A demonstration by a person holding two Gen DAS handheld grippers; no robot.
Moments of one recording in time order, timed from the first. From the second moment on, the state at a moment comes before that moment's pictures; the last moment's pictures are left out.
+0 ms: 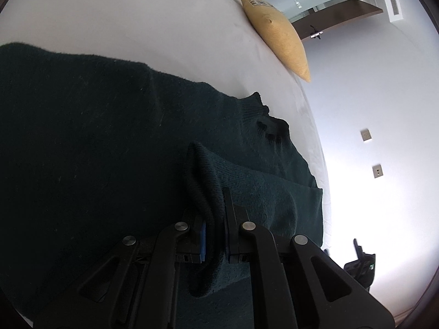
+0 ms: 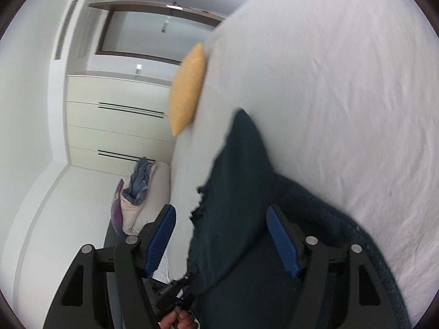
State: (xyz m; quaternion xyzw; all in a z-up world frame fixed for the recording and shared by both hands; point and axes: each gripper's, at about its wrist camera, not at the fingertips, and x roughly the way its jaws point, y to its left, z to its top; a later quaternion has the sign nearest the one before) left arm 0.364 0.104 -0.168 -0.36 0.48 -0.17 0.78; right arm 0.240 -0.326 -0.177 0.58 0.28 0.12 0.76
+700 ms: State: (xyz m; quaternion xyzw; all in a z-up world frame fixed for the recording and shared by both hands) left arm 0.340 0.106 -0.191 -0.37 0.43 -0.19 0.80; right arm 0.411 -0.323 -0.196 0.50 0.40 0.21 0.74
